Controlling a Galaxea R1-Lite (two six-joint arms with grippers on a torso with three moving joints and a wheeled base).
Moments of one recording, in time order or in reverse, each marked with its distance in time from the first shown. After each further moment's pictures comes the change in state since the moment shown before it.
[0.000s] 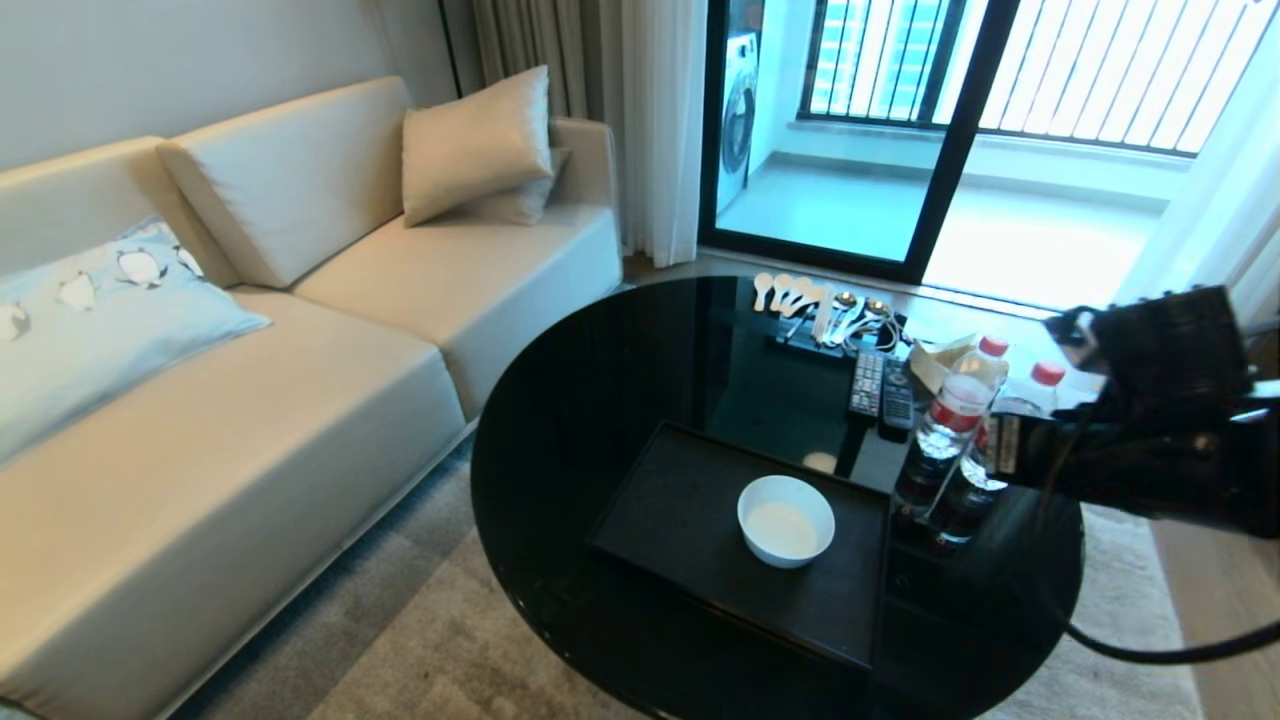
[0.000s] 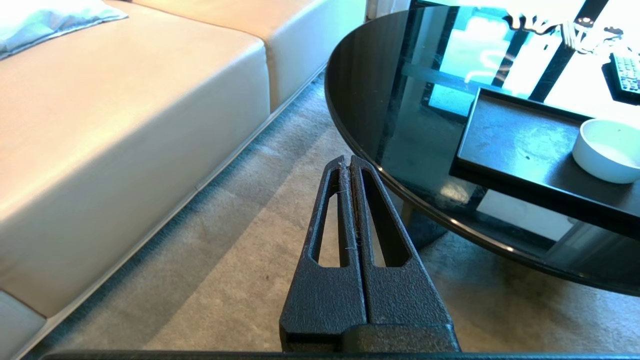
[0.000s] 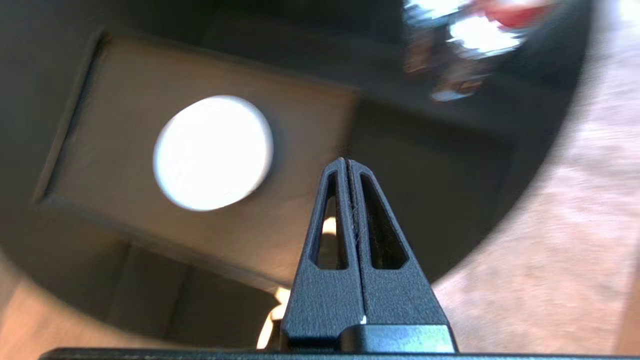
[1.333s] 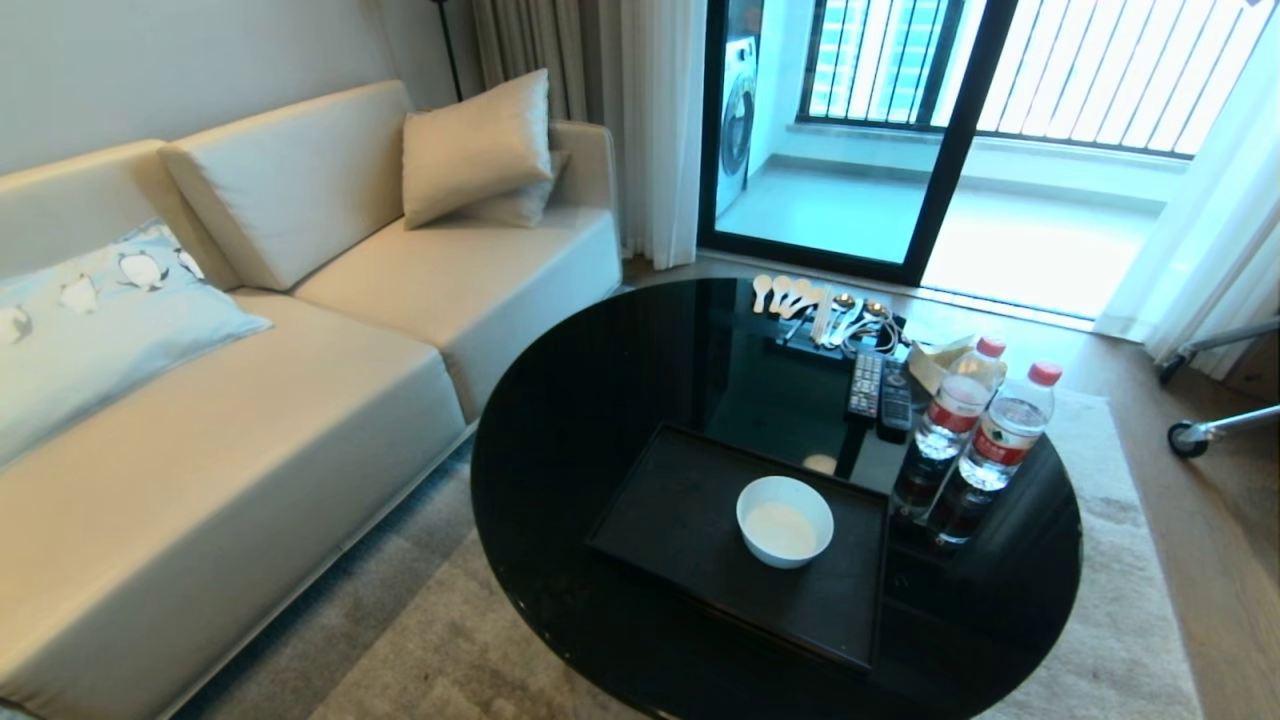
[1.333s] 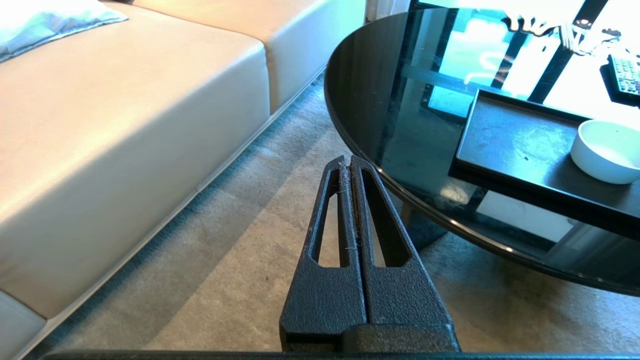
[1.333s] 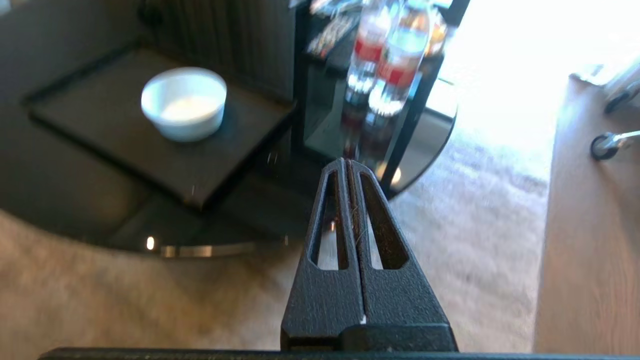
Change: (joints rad) left arm 0.000 0.000 0.000 0.000 0.000 0.000; right arm -0.283 -1.391 0.793 0.060 0.281 -0.468
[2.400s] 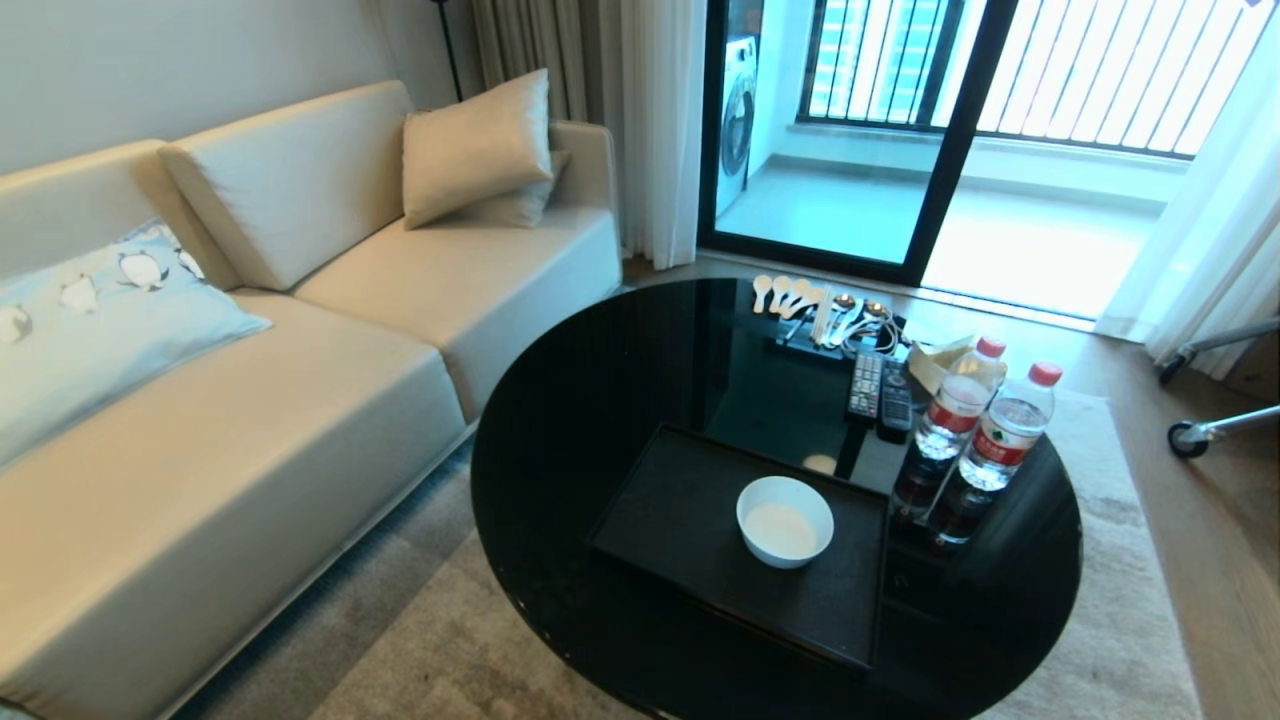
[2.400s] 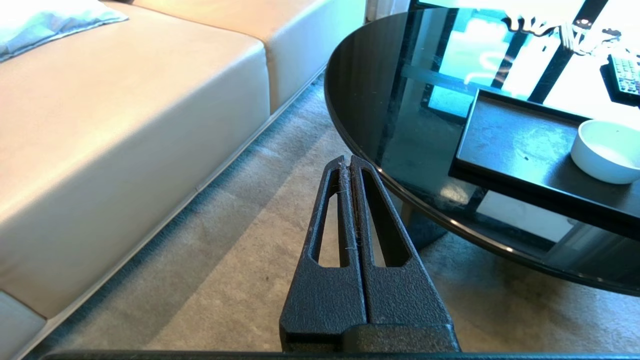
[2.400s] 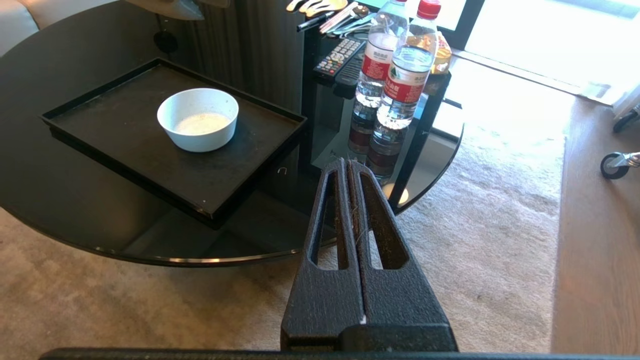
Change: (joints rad) left arm 0.000 0.000 0.000 0.000 0.000 0.000; right arm 0.002 -0.133 0.013 0.054 0.023 0.013
